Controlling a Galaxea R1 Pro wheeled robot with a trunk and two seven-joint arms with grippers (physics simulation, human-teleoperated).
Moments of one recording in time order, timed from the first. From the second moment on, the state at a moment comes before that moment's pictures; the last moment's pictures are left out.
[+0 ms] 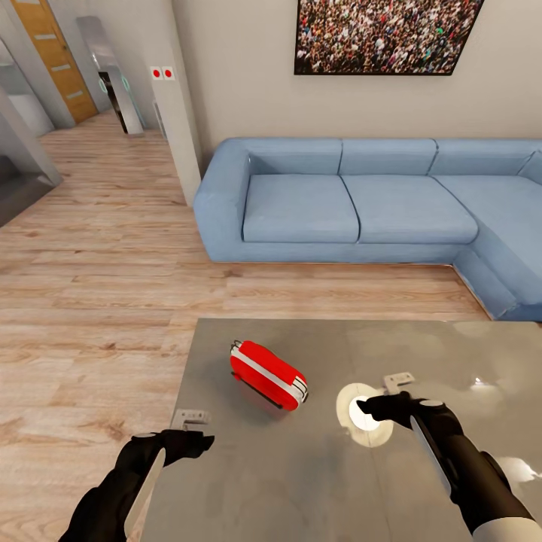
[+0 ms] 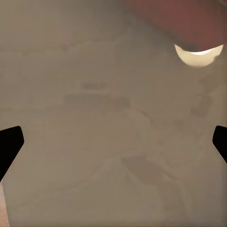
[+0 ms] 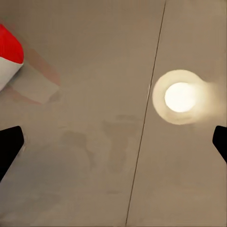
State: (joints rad) left arm -0.35 0.04 -0.07 -1.12 0.07 0.71 -0.13; right arm -0.45 -0.19 0.04 -1.17 0.01 0.67 0.26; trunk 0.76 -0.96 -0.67
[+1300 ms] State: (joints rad) left arm -0.35 0.04 -0.07 -1.12 0.07 0.72 -0.13; right arm -0.45 -0.19 0.04 -1.17 0.09 0.67 0.25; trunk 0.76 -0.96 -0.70
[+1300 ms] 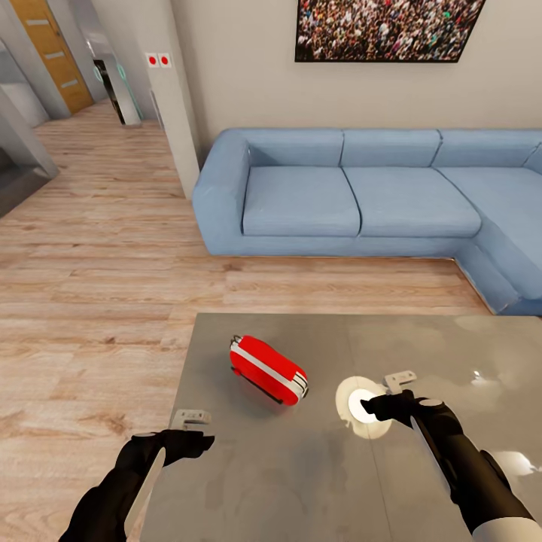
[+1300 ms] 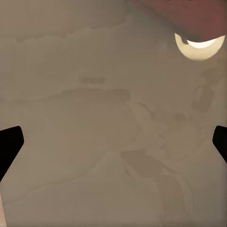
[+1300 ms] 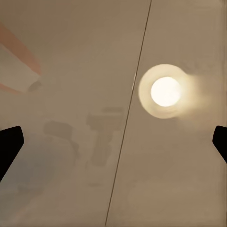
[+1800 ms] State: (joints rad) left arm -0.35 0.04 -0.07 -1.12 0.07 0.72 -0.13; right arm -0.45 -0.19 0.04 -1.17 0.10 0.67 0.23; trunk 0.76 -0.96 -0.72
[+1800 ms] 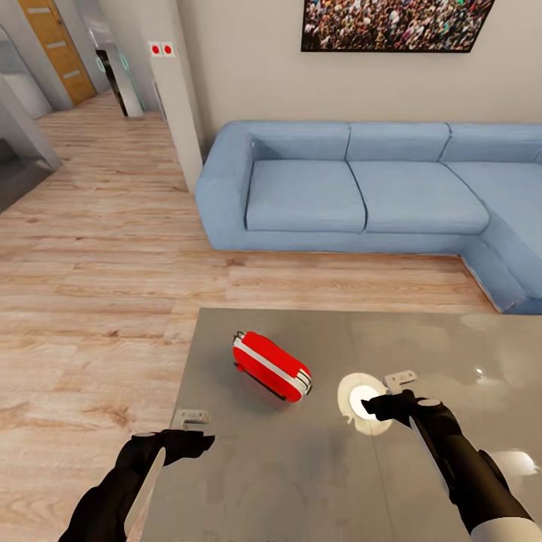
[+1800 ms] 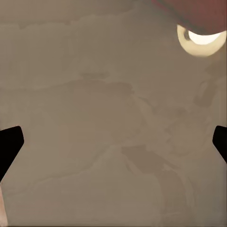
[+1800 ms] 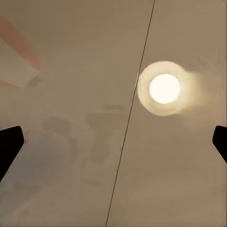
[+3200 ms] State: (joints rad) left arm -0.35 0.04 -0.07 -1.13 0.07 0.72 -0.13; right arm -0.45 -0.17 0.04 -1.17 0.10 0.66 0.20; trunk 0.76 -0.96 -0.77
